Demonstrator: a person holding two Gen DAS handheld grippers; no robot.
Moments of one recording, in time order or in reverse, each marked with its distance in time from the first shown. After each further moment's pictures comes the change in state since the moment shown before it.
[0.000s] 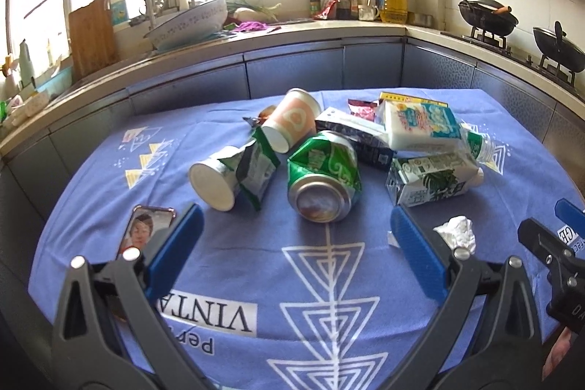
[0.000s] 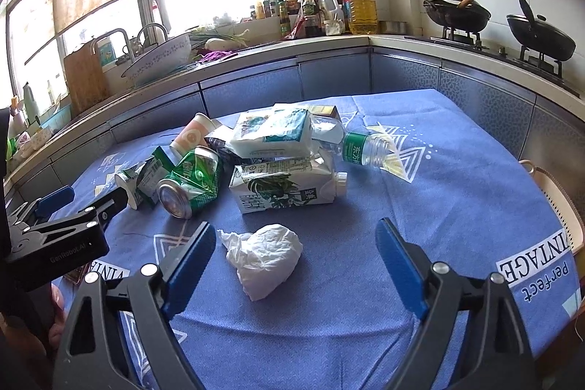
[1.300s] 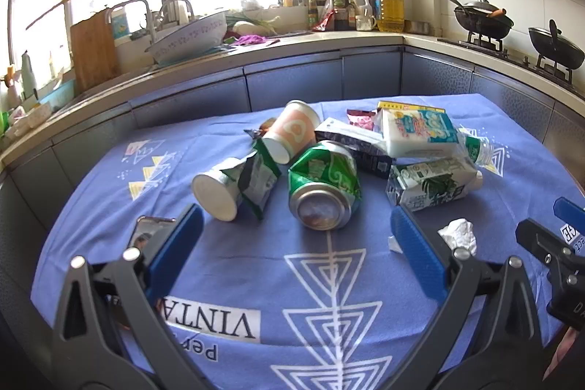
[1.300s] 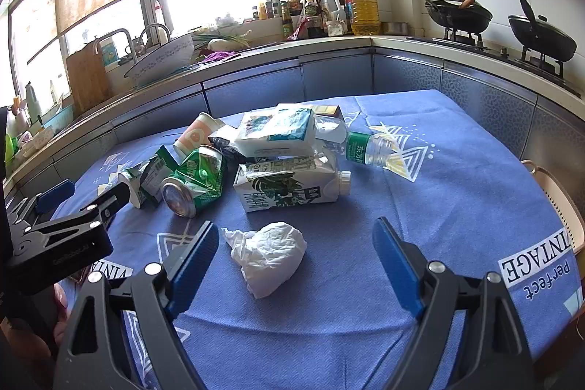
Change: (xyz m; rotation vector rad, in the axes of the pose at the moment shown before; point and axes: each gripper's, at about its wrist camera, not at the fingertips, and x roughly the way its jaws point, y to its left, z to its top) left arm -0.006 -0.004 -0.002 0.025 -0.051 0.013; right arm -0.001 0.001 -0.001 0.000 0.002 0.004
